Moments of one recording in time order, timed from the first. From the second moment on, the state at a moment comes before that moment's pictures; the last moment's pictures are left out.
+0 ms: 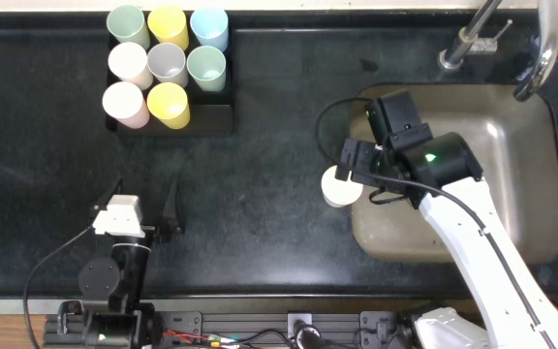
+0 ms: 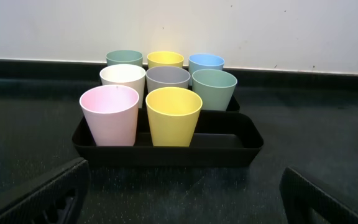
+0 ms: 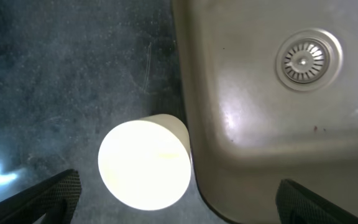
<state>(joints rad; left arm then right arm) -0.02 0.01 0.01 -0.08 0.07 -0.07 0.36 1.35 1.20 -1.11 0.02 0.55</state>
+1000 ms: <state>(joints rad) -0.02 0.01 0.01 -0.07 0.07 -0.07 0.29 1.35 0.97 -0.97 -0.07 0.49</state>
